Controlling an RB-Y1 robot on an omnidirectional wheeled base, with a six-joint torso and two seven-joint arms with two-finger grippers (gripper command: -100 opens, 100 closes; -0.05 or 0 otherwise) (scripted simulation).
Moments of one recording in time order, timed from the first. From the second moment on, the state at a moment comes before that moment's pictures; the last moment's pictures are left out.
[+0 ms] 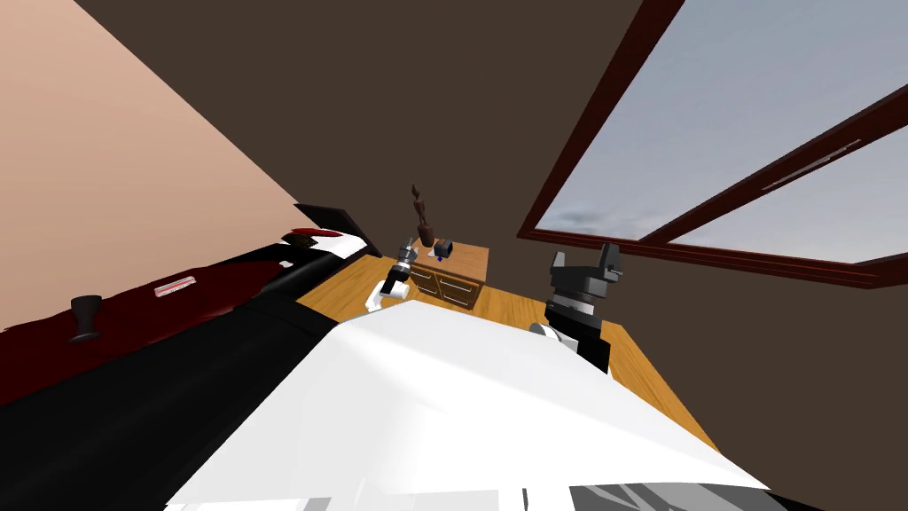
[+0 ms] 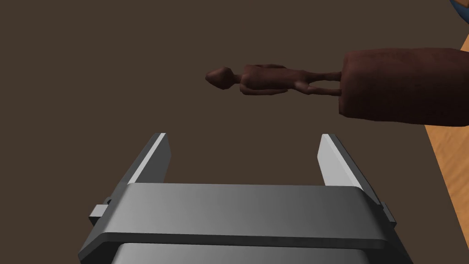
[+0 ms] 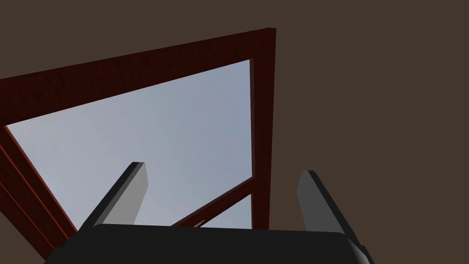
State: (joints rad) left arm 0.36 0.27 0.14 -2.00 0.05 -0.16 0.20; right arm 0.54 -0.01 0.01 -2.35 -0.11 -0.37 -0.11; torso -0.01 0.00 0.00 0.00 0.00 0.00
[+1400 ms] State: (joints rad) left arm 0.13 0.41 0.25 -1.65 0.07 0.18 0.44; right arm 0.54 -0.01 0.01 -2.35 -0.11 -0.37 -0.11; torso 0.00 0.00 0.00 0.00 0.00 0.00
